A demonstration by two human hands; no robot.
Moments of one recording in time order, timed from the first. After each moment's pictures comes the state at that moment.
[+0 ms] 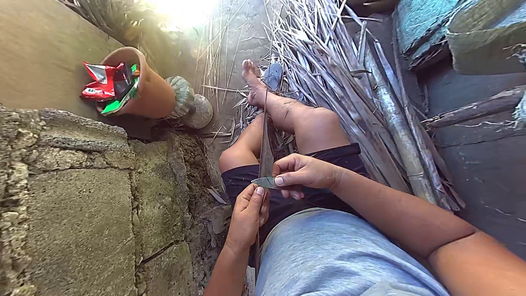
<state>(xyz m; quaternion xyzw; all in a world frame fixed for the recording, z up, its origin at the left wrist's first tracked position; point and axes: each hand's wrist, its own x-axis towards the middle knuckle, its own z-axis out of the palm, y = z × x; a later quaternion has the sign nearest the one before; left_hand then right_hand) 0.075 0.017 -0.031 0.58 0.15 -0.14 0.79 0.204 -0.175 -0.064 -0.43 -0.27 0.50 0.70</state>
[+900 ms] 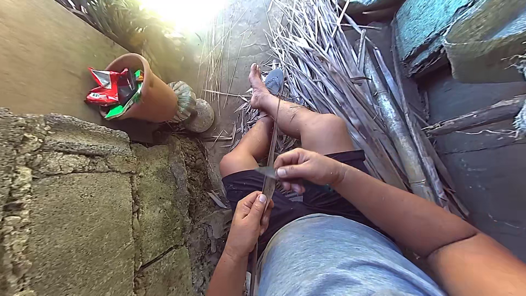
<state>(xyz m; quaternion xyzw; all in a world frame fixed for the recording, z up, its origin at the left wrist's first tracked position) 0.075 0.021 -0.028 0.60 0.14 -0.16 0.77 0.226 -0.181 -0.060 -0.44 -0.26 0.47 0.72</state>
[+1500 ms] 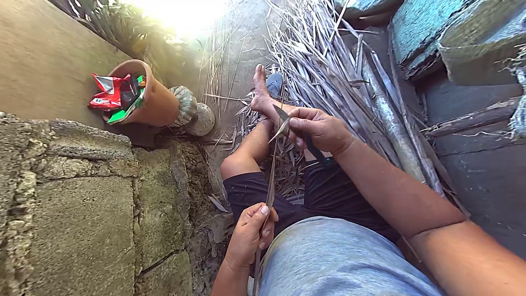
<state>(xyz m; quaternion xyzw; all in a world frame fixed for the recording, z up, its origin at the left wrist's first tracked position) 0.061 0.026 -0.032 0.47 0.12 -0.24 0.84 0.287 -0.195 -0.055 -0.49 -0.16 0.31 0.80</state>
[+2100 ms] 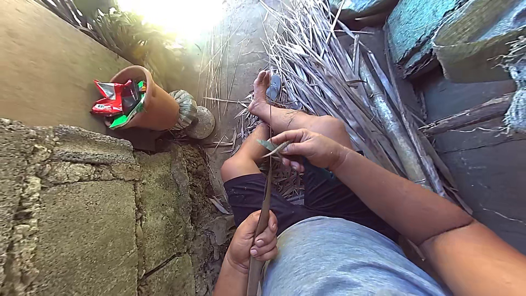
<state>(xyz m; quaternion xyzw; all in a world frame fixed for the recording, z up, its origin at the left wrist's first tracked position) 0.058 0.037 -0.040 0.09 0.09 -0.39 0.91 0.256 -0.186 -0.049 -0.45 -0.16 0.42 0.77</state>
